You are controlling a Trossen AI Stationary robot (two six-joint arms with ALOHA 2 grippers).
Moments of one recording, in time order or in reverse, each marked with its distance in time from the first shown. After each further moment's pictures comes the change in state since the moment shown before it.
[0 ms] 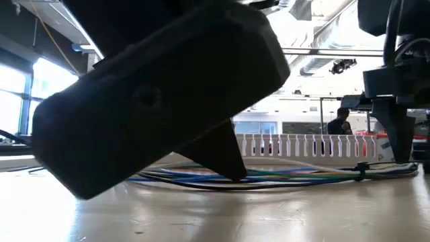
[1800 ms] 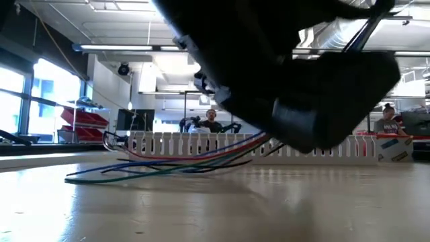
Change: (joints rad) left arm 0.125 0.021 0.000 0.245 -0.145 0.028; right arm 0.481 -0.023 0.824 -0.860 0.377 0.492
